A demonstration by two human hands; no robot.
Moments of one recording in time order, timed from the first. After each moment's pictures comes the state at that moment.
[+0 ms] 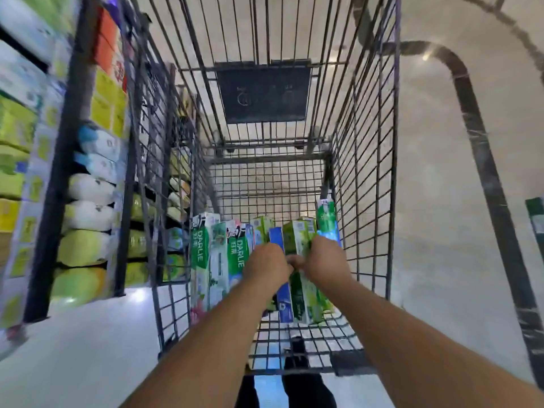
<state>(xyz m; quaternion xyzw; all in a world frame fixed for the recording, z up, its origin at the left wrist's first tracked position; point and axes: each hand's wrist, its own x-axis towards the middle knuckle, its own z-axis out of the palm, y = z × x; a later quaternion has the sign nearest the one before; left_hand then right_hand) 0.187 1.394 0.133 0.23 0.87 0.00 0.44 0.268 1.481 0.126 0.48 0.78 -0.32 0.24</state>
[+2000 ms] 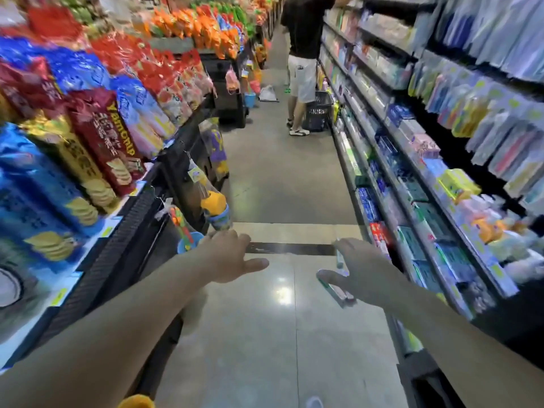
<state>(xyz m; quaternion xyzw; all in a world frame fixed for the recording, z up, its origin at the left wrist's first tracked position) 0.310 0.339 0.513 -0.33 0.93 0.03 0.16 0.104 0.544 0.487 -0.53 0.84 -0.07 0.12</state>
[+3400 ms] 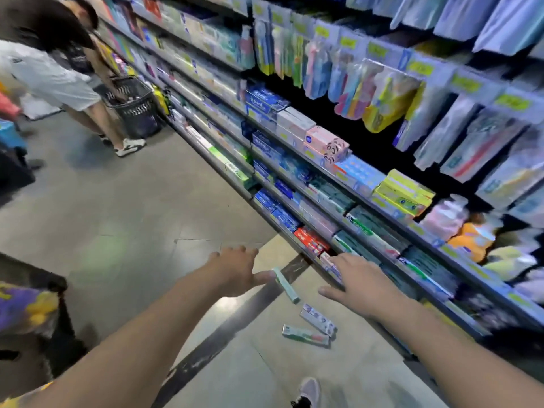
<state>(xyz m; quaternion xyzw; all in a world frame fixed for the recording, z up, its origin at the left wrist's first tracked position) -0.311 0.006 0.427 0.05 0.95 0.03 0.29 -0.314 0.278 0.402 -0.18 0.97 -0.04 0.19</state>
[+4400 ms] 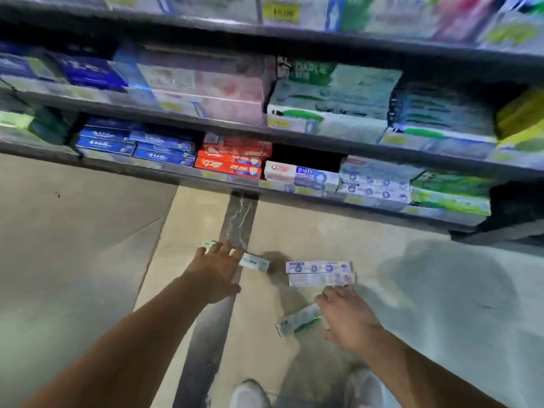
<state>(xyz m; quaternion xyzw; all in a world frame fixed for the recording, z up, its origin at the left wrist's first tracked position) -0.529 0.070 -0.239 0.39 0.85 -0.17 0.30 -0.332 0.274 -0.259 0.02 0.93 -0.06 0.37</state>
